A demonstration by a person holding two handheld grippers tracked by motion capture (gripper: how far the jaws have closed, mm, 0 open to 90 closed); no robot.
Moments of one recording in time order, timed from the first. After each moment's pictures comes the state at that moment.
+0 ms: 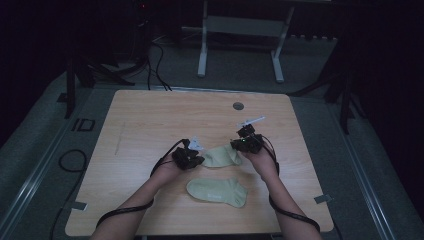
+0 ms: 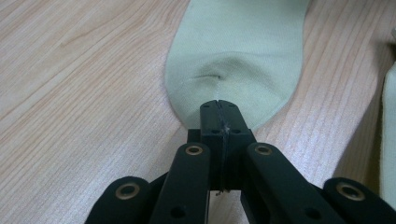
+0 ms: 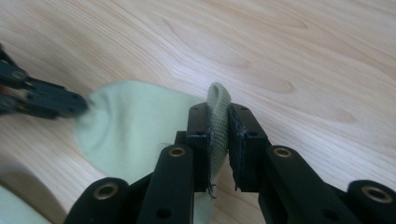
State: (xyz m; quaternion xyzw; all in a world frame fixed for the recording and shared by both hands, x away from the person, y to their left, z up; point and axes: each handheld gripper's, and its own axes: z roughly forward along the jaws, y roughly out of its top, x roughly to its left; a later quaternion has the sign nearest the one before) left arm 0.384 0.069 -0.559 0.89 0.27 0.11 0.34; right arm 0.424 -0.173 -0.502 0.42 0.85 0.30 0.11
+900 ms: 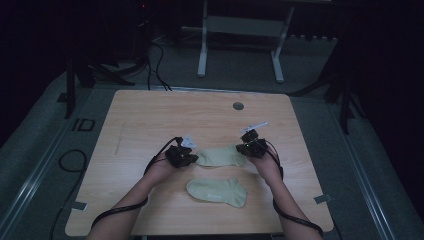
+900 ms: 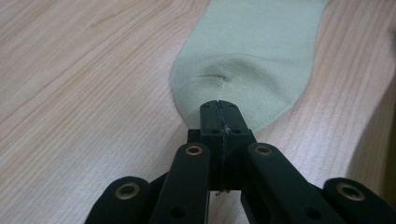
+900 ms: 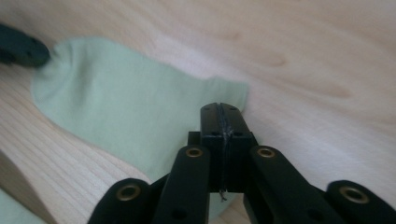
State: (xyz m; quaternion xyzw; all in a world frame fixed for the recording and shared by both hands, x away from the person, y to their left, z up) left arm 0.389 0.091 -0.559 0.89 0.28 0.11 0.34; right arm 0.418 -0.186 -0.518 0.41 0.85 0.29 0.12
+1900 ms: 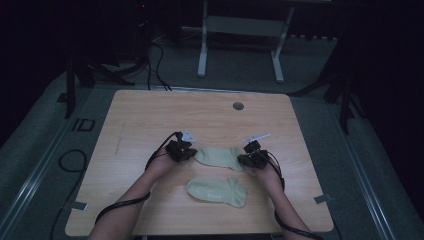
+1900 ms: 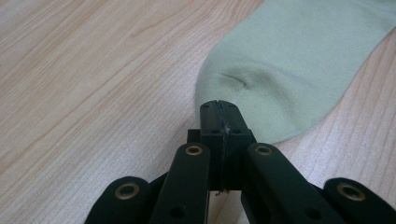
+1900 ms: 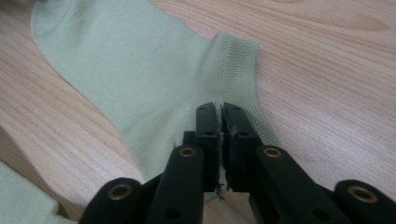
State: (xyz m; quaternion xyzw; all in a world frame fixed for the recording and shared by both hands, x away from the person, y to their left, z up) left arm 0.408 0.092 -0.558 0.88 0.30 0.12 0.33; right arm 0.398 -0.198 -0.546 0.44 0.85 0.29 0.10
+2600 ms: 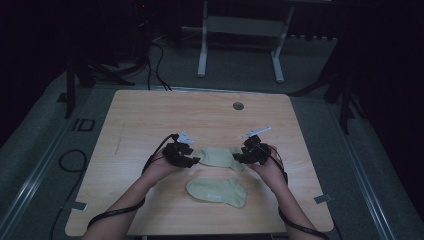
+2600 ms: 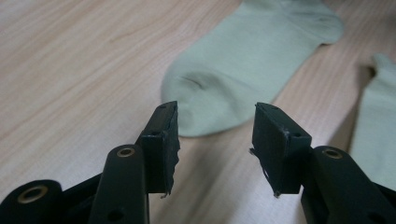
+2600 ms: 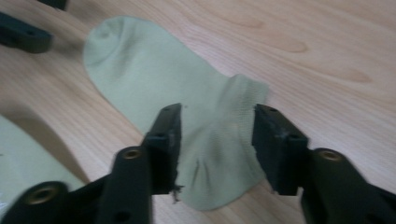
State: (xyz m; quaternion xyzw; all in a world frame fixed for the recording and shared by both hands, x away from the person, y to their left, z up) left arm 0.380 0.095 -0.535 0.87 0.32 0.10 0.35; right arm 0.396 -0.193 -0.513 0.40 0.86 0.30 0.11
